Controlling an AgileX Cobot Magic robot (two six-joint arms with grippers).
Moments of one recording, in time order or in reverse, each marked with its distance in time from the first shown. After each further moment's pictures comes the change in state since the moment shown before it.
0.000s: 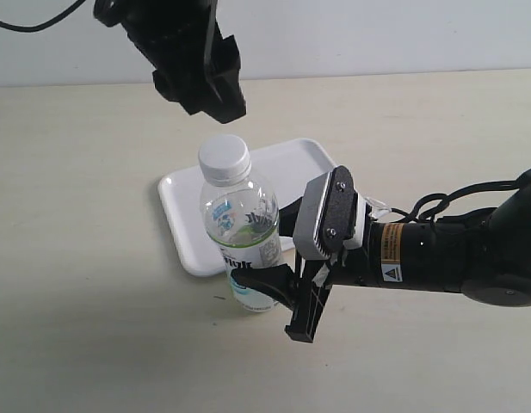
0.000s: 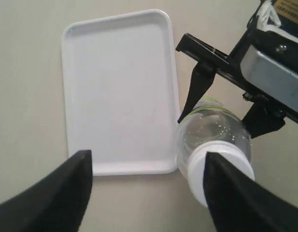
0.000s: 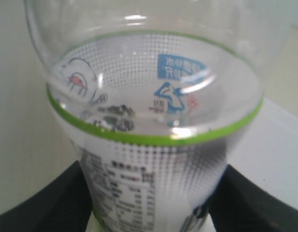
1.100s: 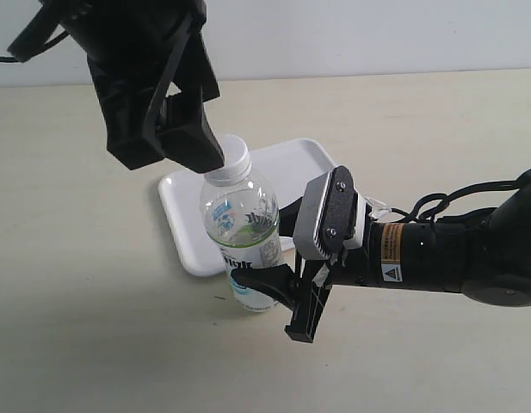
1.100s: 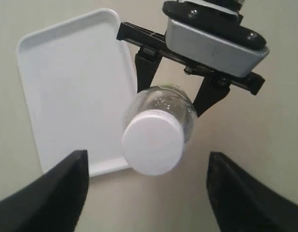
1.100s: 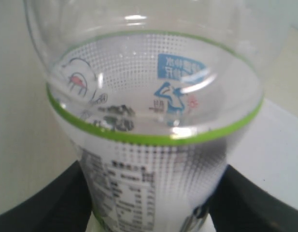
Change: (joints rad) left arm -0.001 -0.106 0.155 -0.103 0.002 0.186; right arm 0.000 0.000 0.000 0.000 0.000 0.000
